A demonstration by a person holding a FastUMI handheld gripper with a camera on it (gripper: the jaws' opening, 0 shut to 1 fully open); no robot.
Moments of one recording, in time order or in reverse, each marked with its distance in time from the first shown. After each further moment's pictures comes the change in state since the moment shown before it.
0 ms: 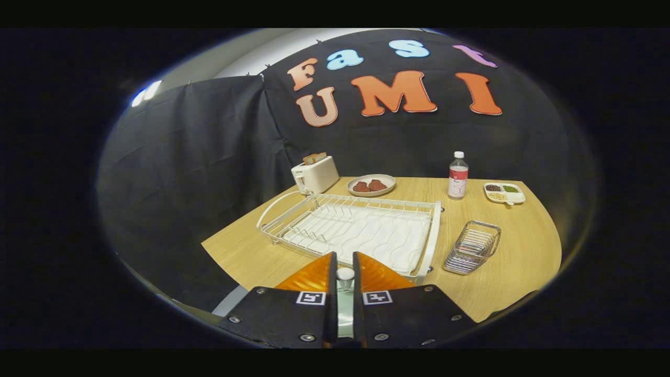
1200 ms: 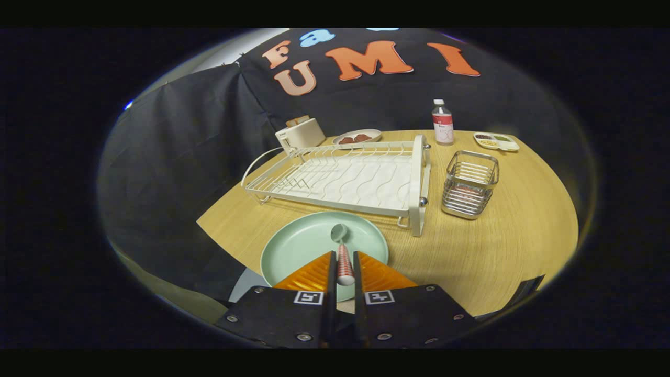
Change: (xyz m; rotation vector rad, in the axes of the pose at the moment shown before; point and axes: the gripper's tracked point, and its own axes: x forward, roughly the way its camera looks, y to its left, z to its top) arm 0.005 -0.024 -0.116 0.113 0.244 -0.011
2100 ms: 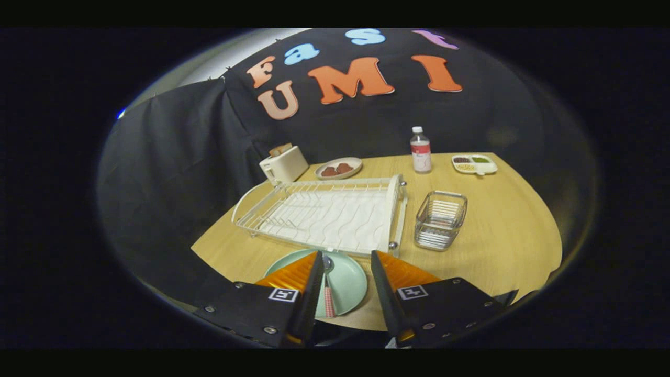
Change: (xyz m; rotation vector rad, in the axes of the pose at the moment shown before) arm -0.051 -0.025 0.117 0.042 -0.214 -0.106
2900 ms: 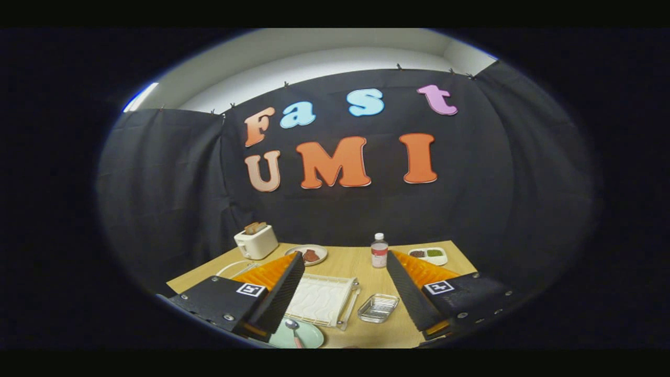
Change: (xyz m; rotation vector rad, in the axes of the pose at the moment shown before) arm -0.090 -0.033 0.211 -0.104 -0.454 -0.186
